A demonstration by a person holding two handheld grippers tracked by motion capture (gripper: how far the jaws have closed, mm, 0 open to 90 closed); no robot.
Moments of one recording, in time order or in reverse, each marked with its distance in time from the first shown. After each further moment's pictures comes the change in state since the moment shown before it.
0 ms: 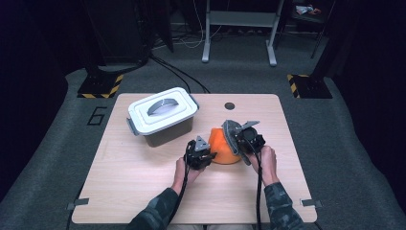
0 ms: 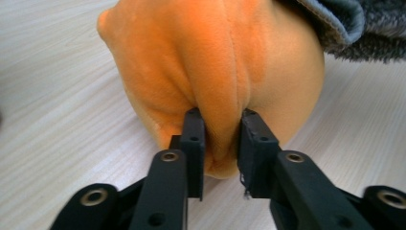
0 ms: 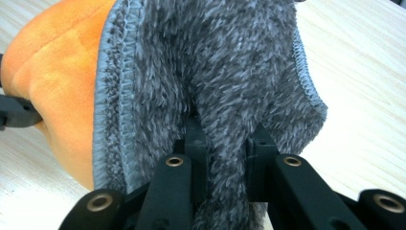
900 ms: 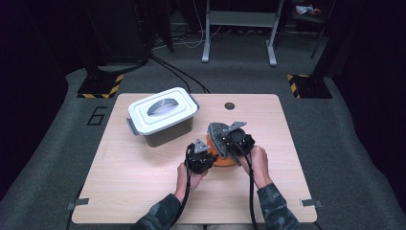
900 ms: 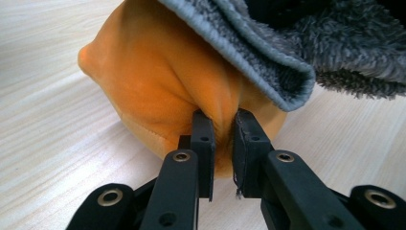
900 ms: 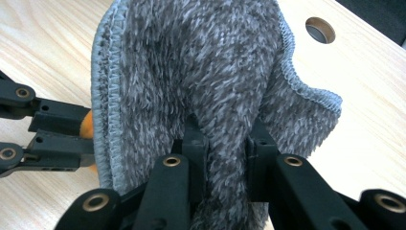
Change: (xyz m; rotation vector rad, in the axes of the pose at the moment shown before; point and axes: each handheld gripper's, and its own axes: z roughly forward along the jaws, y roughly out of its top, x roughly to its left) left arm -0.019 0.002 -0.012 -0.001 0.008 -0.091; right arm 0.038 0.019 -0.017 -0.032 0.022 -0.114
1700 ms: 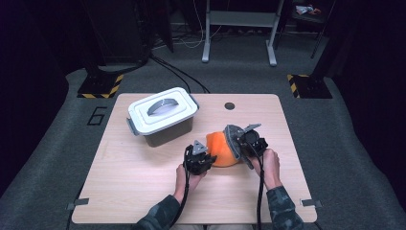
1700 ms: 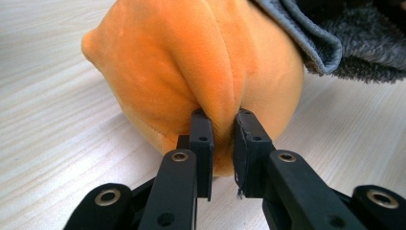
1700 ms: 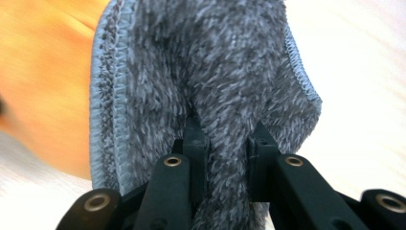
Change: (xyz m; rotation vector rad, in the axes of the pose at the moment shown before) left arm 0.005 -0.009 0.001 -0.003 -0.005 -0.005; right arm -0.035 -0.035 0.012 0.085 -0.031 0.118
